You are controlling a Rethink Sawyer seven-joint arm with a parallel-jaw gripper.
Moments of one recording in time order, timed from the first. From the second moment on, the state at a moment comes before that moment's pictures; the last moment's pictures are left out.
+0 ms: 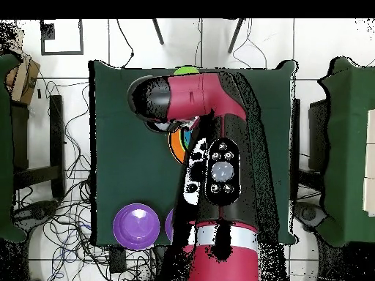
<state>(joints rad) -0.13 -0.59 0.01 1.17 -0.31 1.07 2.44</state>
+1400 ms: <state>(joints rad) -0.13 -0.57 0.01 1.17 -0.31 1.07 2.44</state>
